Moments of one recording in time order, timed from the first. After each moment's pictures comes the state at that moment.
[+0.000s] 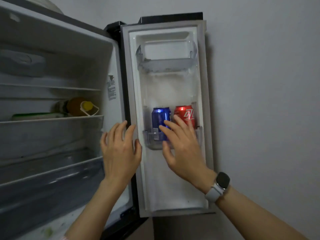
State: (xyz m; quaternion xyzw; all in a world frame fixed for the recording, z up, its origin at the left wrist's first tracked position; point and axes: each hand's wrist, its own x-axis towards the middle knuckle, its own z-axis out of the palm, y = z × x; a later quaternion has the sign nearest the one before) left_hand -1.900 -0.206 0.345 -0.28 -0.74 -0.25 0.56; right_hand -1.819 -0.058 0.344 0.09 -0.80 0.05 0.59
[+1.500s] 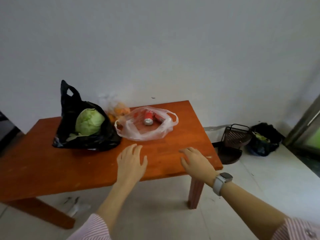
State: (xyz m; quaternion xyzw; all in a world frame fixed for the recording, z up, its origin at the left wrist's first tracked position) left_hand -0.837 -0.844 -0.005 0.78 -0.61 0.00 0.17; right_hand -1.051 -0.897 -0.005 0.83 -0.50 0.15 -0.19
